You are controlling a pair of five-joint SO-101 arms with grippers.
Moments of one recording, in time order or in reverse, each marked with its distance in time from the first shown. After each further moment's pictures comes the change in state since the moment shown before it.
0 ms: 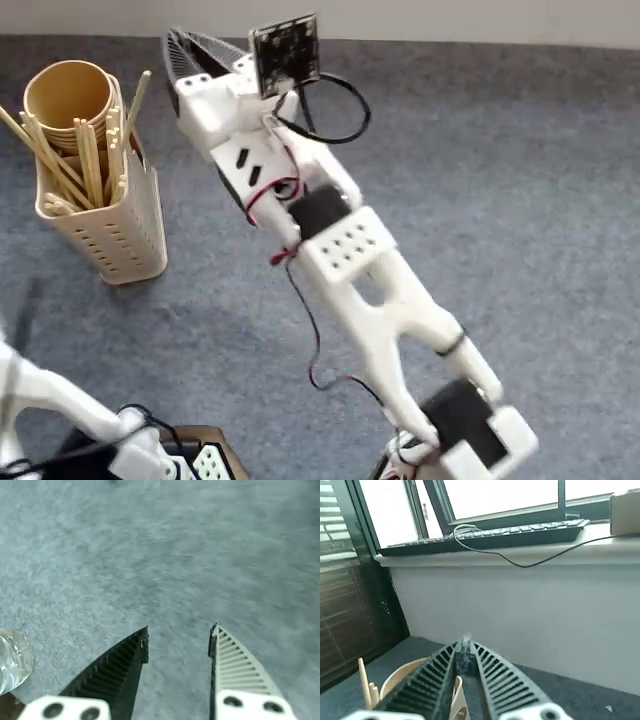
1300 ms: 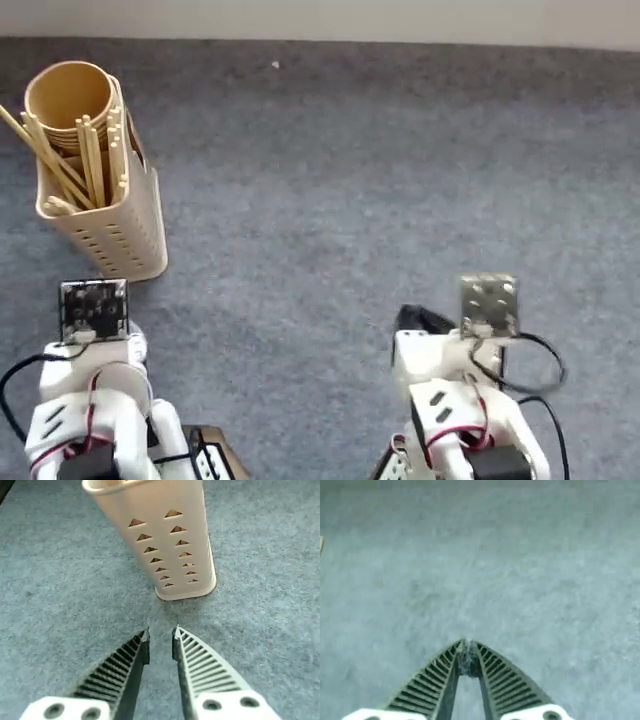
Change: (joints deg) left arm 35.4 -76.9 26.9 28.3 12.3; right arm 29.1 -94.2 65.8 67.7 2.7
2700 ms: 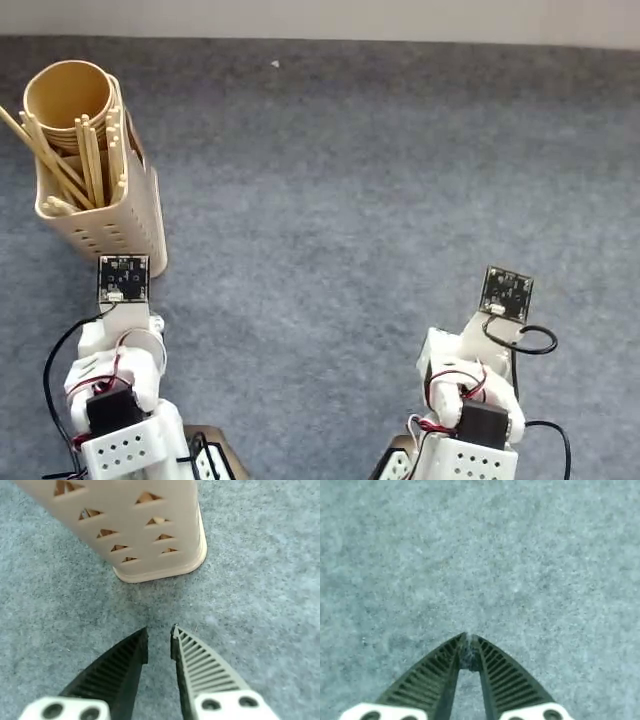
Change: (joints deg) left arm 2.9 0.0 34.3 -27.4 0.4; right arm 19.9 -1.4 29.2 -8.0 0.3
